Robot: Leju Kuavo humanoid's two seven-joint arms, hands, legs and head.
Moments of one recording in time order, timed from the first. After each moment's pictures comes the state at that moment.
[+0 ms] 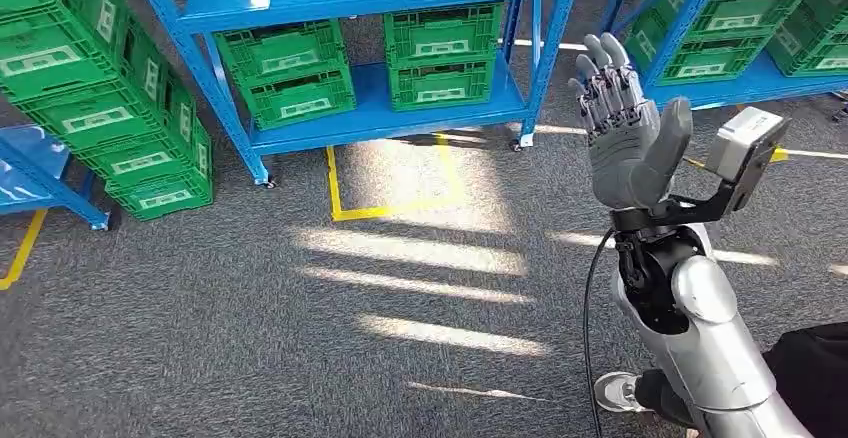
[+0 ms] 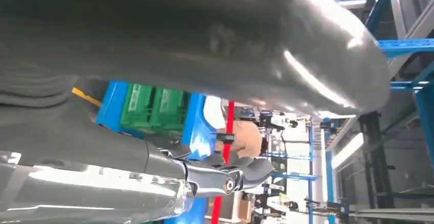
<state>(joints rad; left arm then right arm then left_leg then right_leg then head) -0.11 0.00 -0.87 -0.19 0.93 0.06 -0.49 -0.35 -0.41 0.25 -1.86 -0.47 -0.14 -0.15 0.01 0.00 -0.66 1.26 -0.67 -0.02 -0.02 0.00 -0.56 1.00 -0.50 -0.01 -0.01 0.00</state>
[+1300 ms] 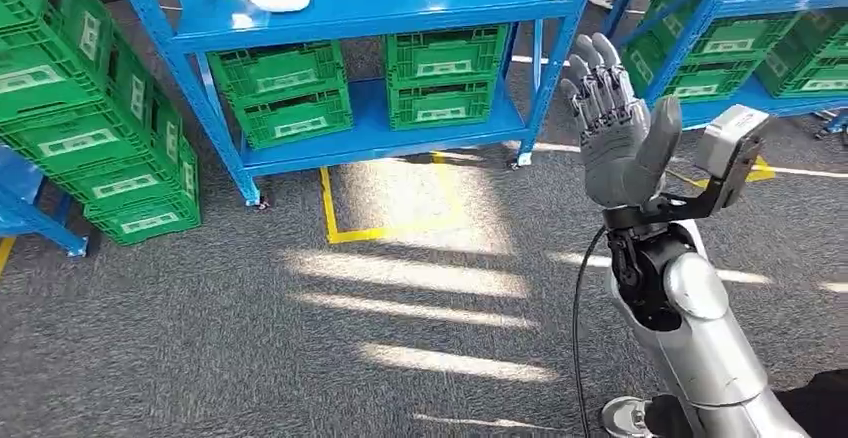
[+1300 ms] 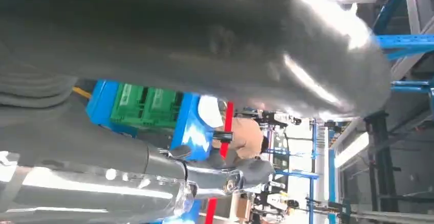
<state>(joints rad) -0.11 -0.01 -0.87 -0.19 0.94 0.06 -0.48 -0.35 -0.41 0.25 -1.85 -0.47 -0.13 -0.15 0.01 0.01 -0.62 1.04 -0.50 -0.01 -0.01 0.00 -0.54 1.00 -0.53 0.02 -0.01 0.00</state>
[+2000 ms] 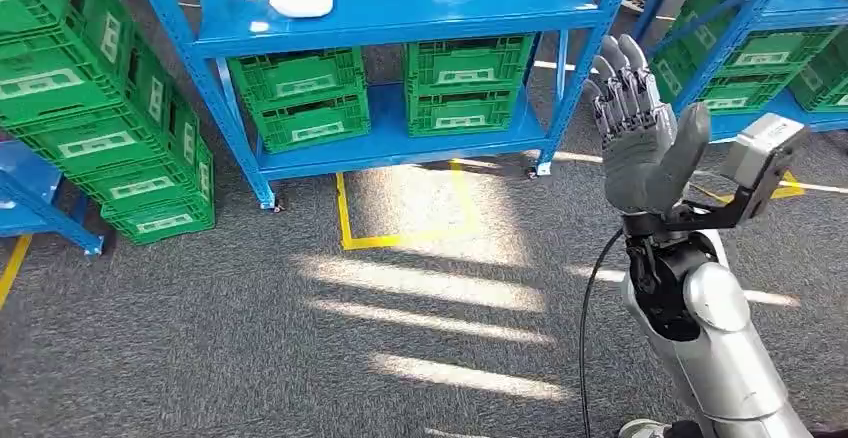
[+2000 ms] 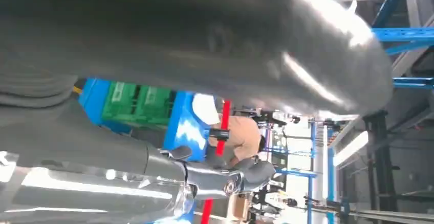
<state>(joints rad) -0.11 -0.01 -0.88 -0.19 0.93 0.06 -0.48 -0.37 -0.41 0.25 -1.85 -0.47 -0.13 -0.15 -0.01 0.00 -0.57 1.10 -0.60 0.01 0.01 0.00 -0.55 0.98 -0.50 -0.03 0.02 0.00</state>
